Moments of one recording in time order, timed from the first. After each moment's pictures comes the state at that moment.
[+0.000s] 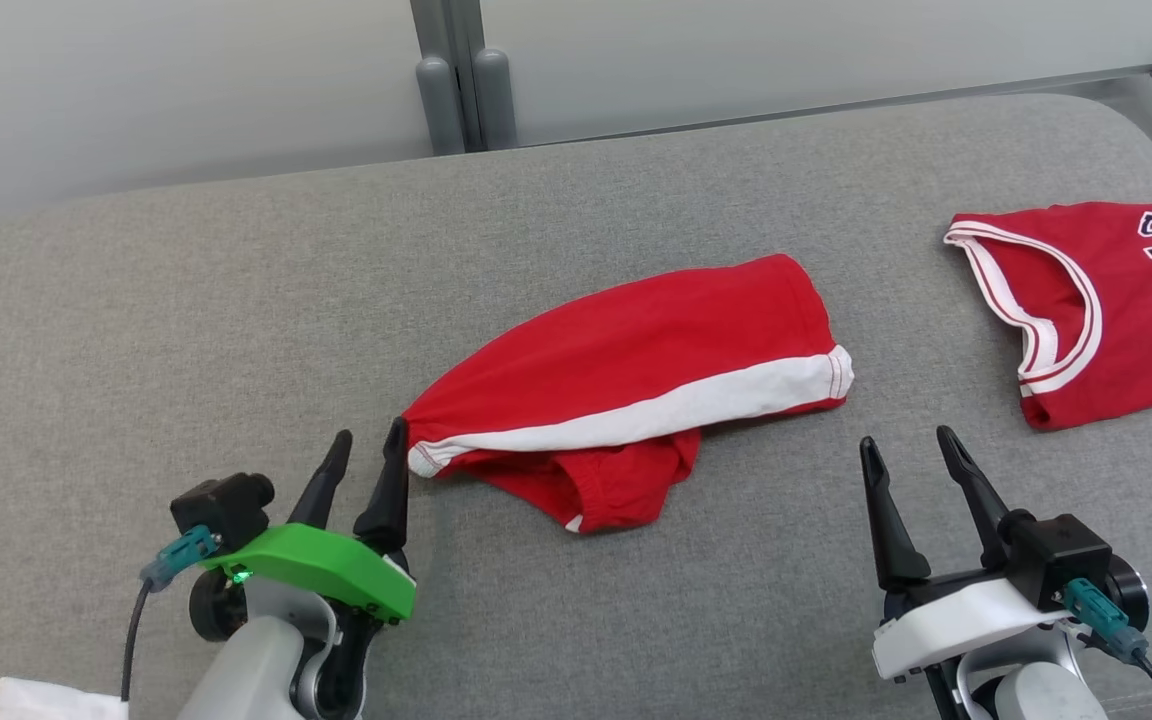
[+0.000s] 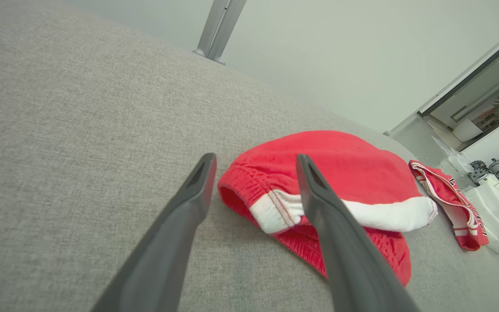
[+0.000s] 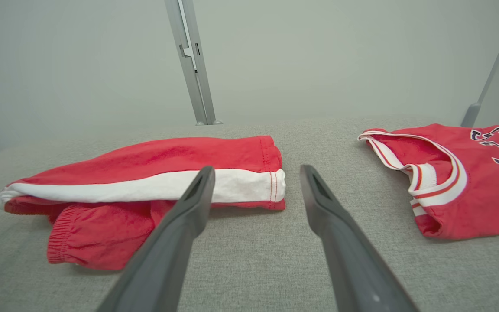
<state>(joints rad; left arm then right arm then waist) -0.34 0.14 -0.41 0.61 -0.84 -0.12 -0.26 -0.03 -0.05 0.06 0.15 0.13 0.13 -0.26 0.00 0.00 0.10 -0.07</state>
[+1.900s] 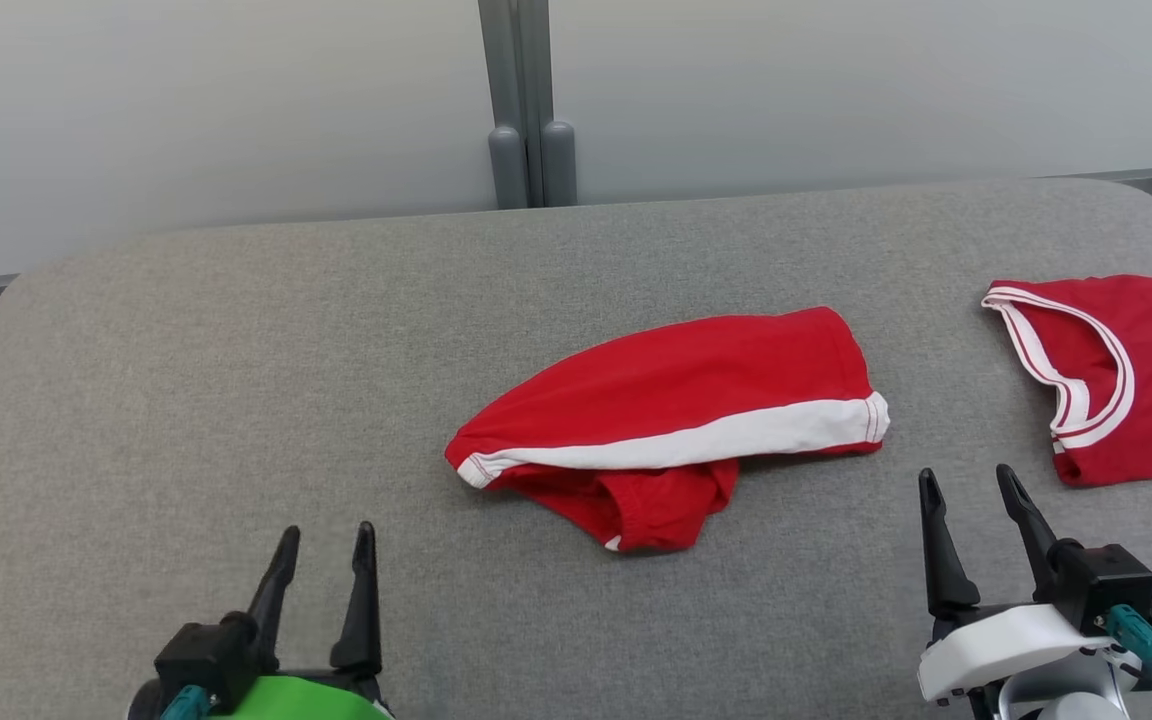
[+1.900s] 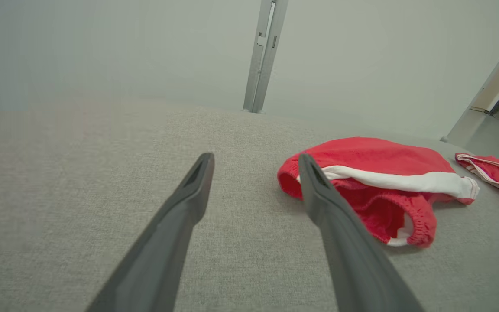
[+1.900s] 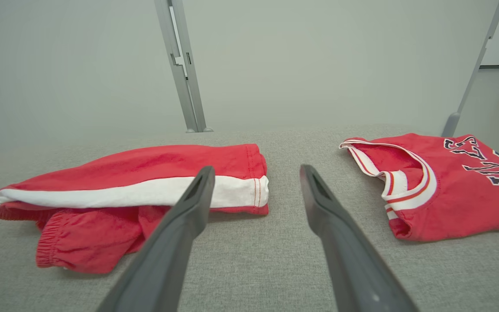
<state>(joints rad) 0.04 0.05 -0.09 0.21 -0.28 -0.13 -0.26 0.02 -0.05 -0.04 0.19 0.11 0.13 -0.26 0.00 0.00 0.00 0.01</state>
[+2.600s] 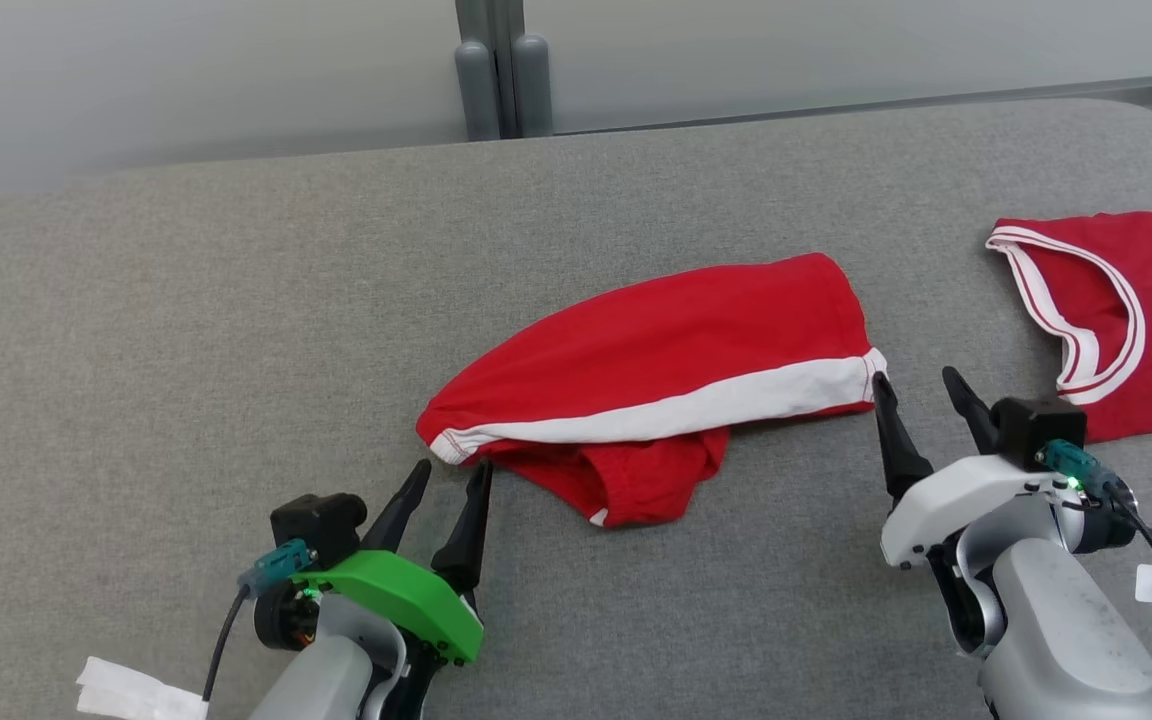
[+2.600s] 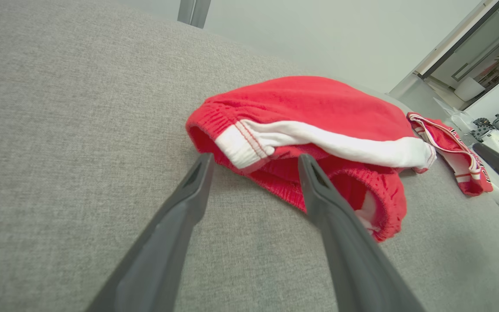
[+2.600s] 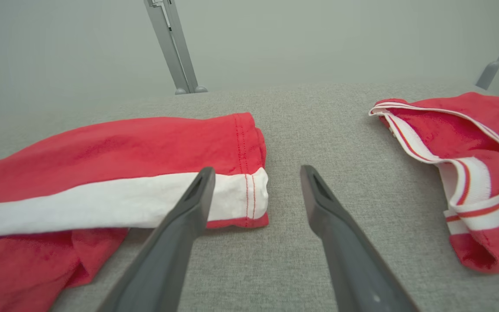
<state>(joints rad) -0.32 0.09 -0.50 0.63 -0.71 -0.13 -0.26 -0.34 -0.10 0.06 0.58 0.20 0.13 -0.22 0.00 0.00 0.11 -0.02</state>
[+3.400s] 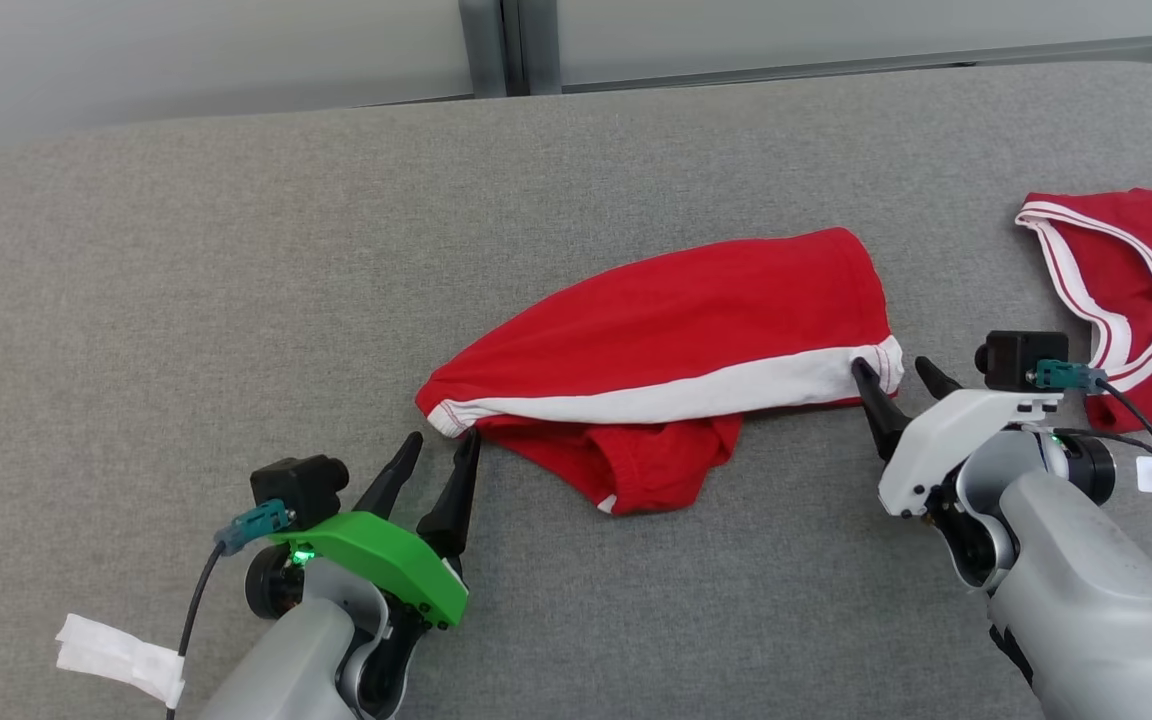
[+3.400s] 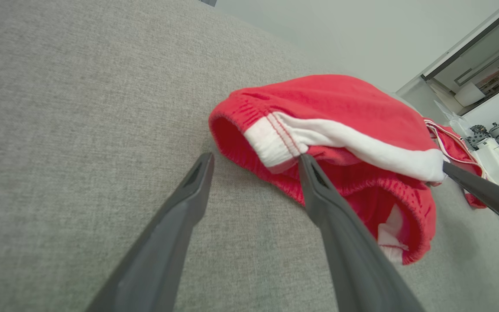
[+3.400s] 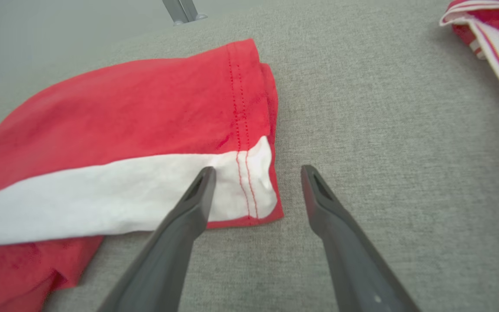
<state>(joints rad) -0.43 0.15 -0.64 0.69 -0.93 -0.13 -0.26 -0.56 -0.21 0.31 0.81 0.58 0.13 -0.06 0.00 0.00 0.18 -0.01</state>
